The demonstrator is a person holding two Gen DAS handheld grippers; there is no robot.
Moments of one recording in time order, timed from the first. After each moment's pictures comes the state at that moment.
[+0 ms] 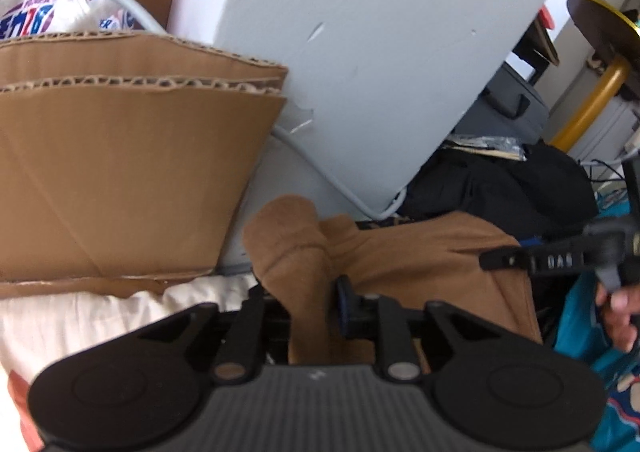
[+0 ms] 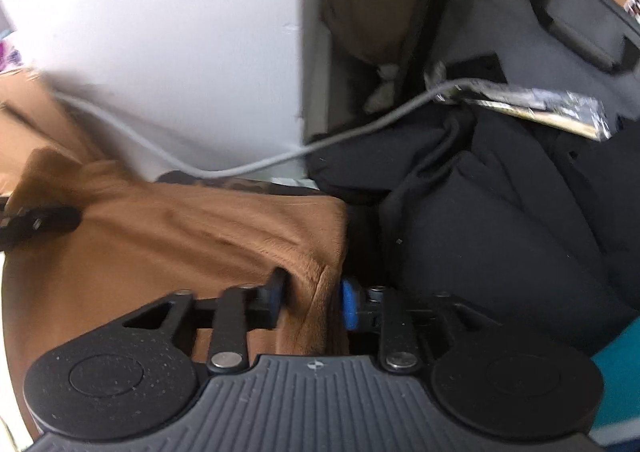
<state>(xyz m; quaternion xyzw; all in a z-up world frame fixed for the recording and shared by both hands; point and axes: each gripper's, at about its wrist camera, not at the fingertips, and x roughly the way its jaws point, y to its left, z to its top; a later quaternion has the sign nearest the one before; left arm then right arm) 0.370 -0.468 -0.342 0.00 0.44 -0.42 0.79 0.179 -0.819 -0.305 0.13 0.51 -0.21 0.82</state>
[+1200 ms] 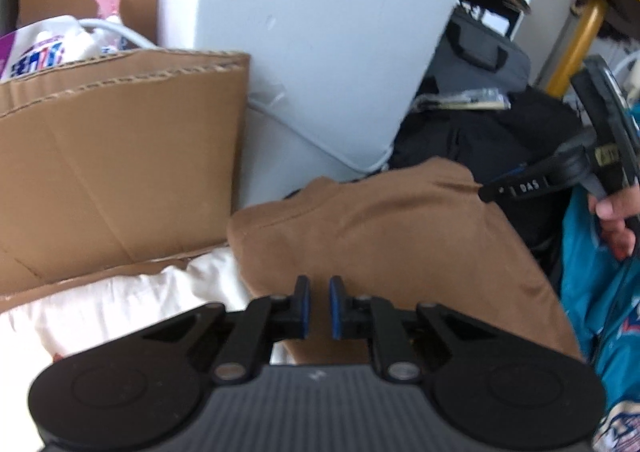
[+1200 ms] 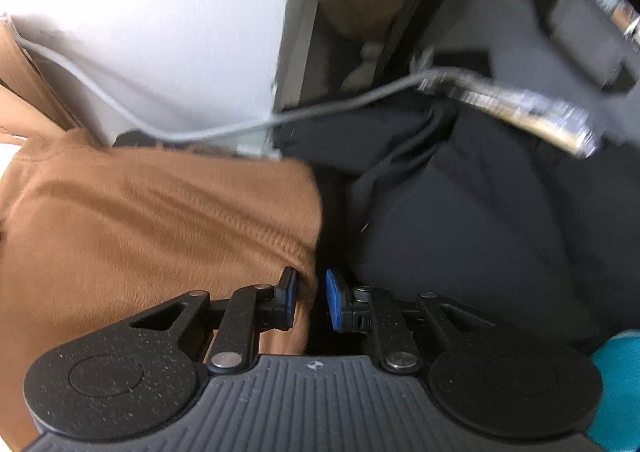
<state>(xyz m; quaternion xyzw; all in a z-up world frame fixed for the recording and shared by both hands) 0.337 -0.440 -0.324 0.07 0.42 -0.42 0.80 0.185 -0.810 -0.313 0.04 0.55 -0.24 0.80</state>
